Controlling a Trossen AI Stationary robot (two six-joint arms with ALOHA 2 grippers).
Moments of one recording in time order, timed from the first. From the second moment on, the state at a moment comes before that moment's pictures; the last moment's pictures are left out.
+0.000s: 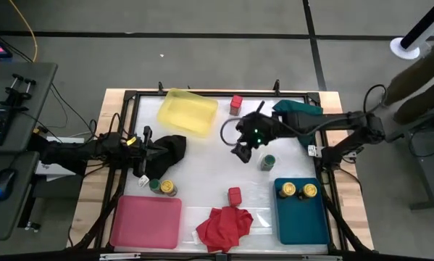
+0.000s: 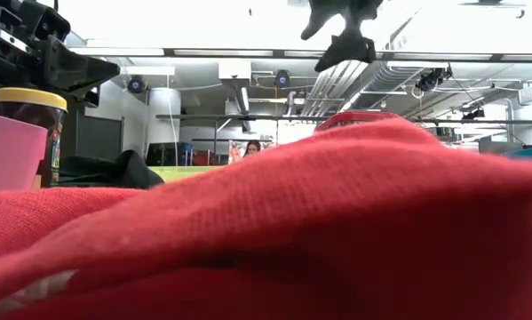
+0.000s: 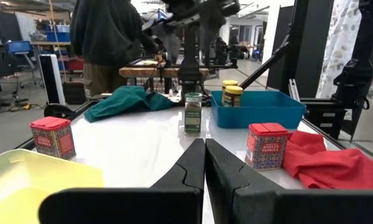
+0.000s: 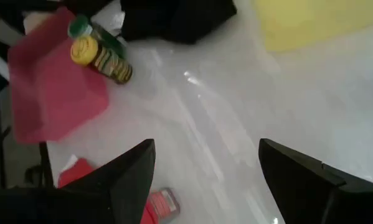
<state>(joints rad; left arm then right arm) 0.00 0.02 0.01 0.02 -0.01 0.00 -0.03 1.49 1.36 -0.74 -0.05 0.54</state>
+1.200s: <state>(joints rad) 0.00 0.02 0.01 0.02 -0.01 0.00 0.07 1.70 1.33 -1.31 0.02 0.09</state>
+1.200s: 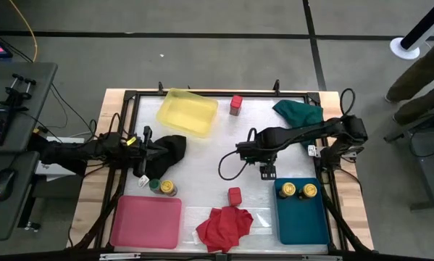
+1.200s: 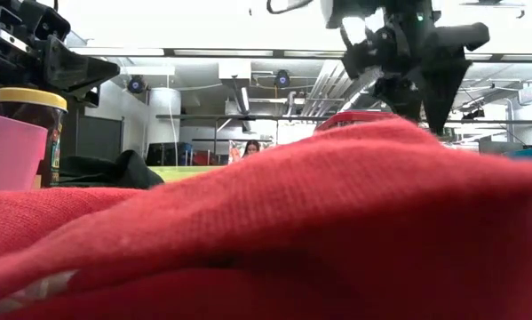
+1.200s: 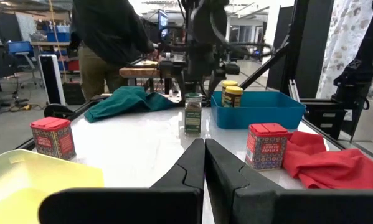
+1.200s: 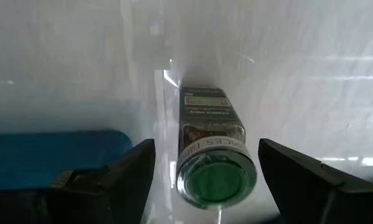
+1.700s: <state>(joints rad) 0.00 0.02 0.01 0.02 -0.01 0.00 0.07 1.66 1.21 -1.19 0.02 0.20</state>
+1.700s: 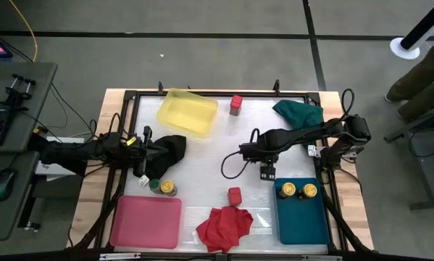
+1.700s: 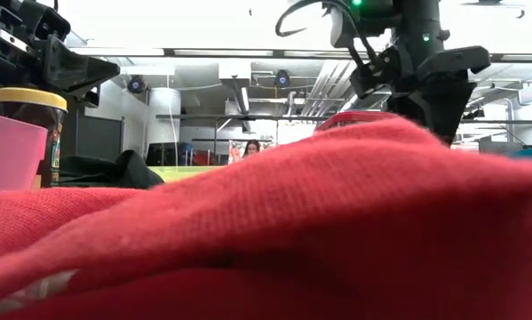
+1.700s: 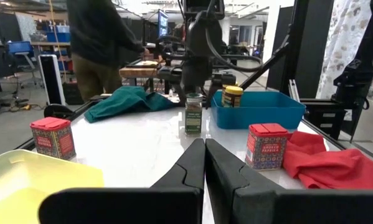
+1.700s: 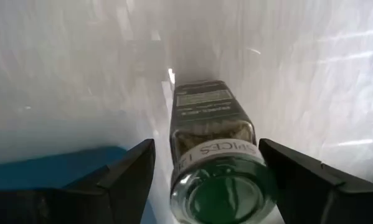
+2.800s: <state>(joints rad) 0.04 0.17 0.19 0.17 -0.28 -0.35 -0.21 1.68 1.62 -0.94 0.19 0.24</state>
